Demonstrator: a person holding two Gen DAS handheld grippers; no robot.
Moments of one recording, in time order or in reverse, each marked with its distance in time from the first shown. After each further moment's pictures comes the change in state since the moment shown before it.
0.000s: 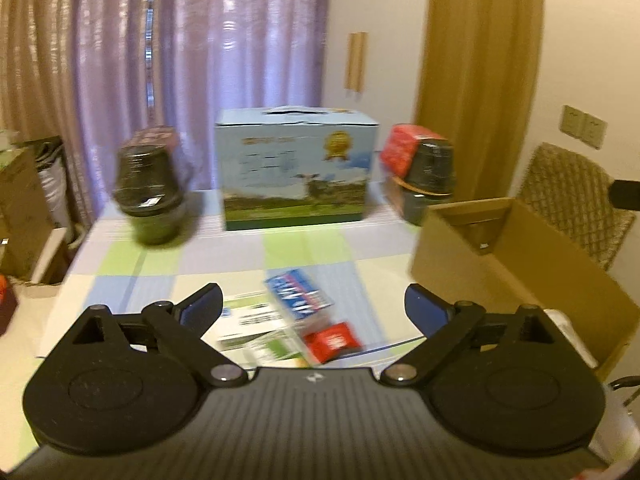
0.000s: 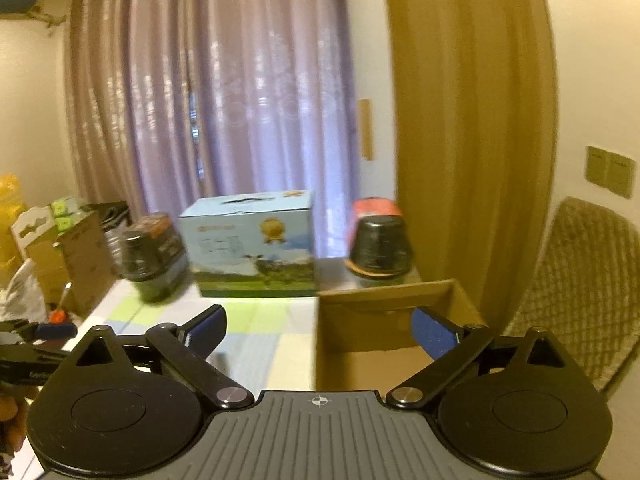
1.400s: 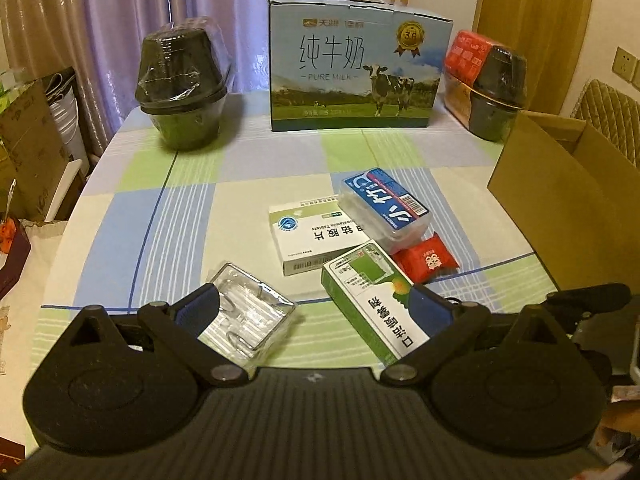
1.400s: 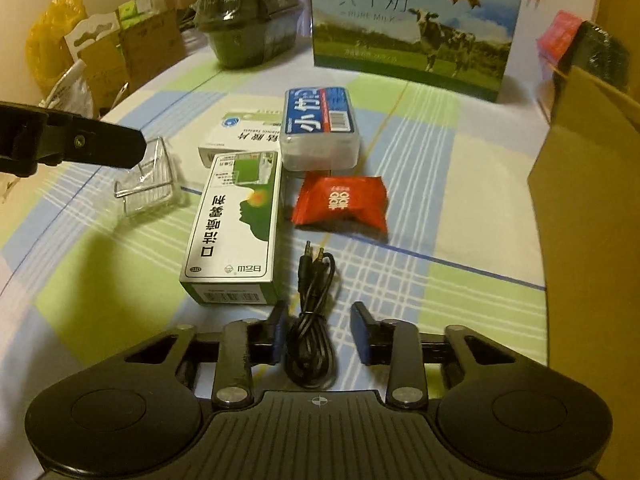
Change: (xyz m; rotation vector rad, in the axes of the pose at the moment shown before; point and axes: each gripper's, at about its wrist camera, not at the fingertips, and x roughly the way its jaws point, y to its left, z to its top) left arm 0.083 0.061 -0.043 -0.018 0.250 0.045; right arm 0.207 0.100 -0.157 -0.212 0.523 0.198
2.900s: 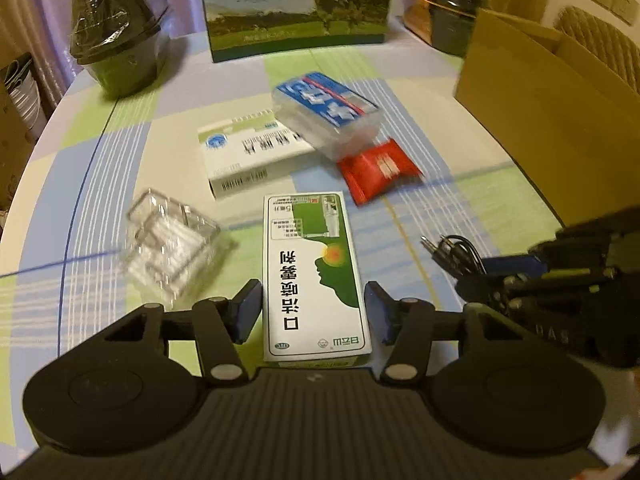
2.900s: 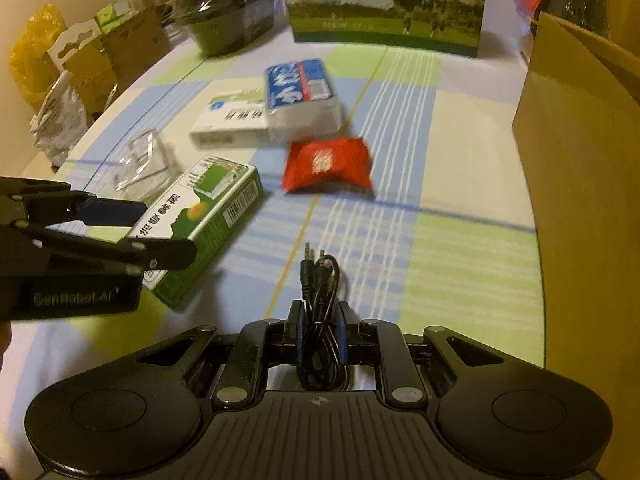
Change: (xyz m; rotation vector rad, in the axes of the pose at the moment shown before) left arm 0.030 -0.039 -0.041 0.112 0.164 -0.053; right arm -0.027 -0.009 -0.016 0.120 0.084 0.044
